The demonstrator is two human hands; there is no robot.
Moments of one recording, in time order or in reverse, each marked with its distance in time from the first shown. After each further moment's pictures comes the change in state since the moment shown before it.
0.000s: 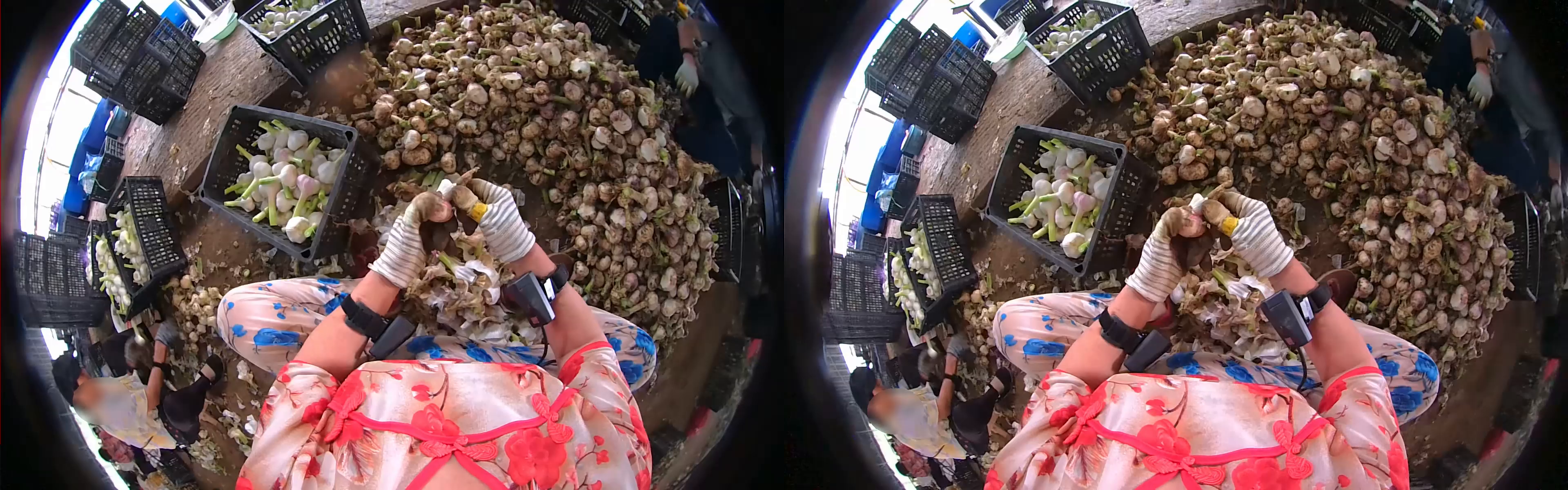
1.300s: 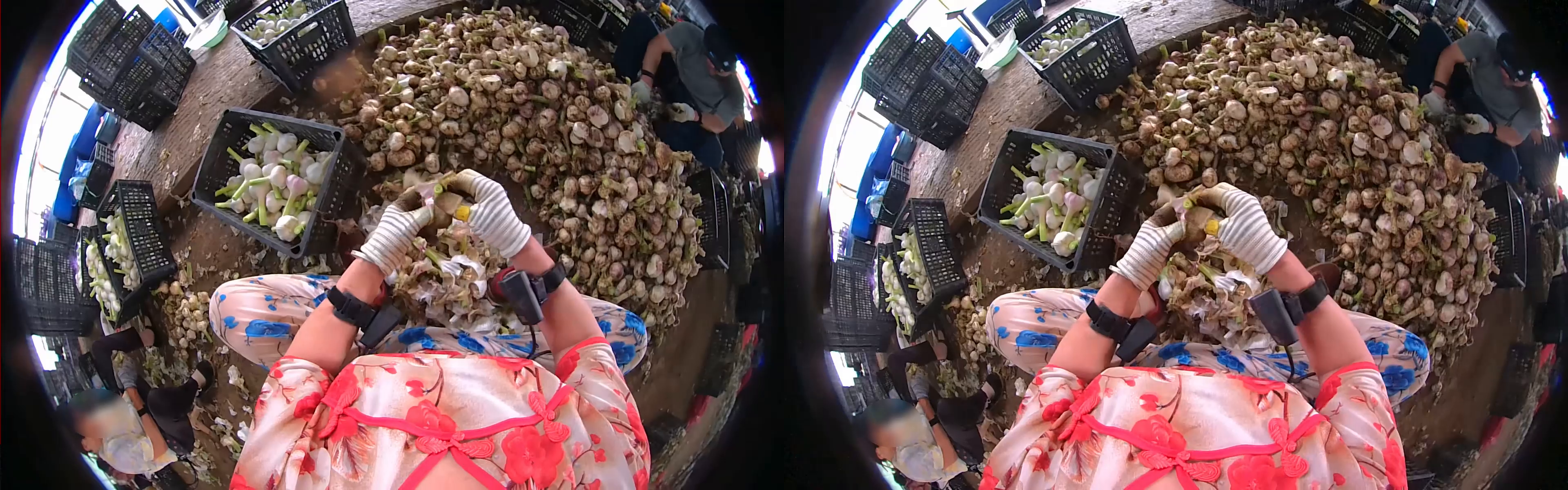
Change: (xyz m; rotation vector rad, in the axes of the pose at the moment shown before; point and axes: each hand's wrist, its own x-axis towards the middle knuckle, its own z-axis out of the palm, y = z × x) left_hand -0.007 0.002 0.003 0.156 -0.024 0.130; right_hand -0.021 -0.021 0.002 -0.480 -0.056 -0.293
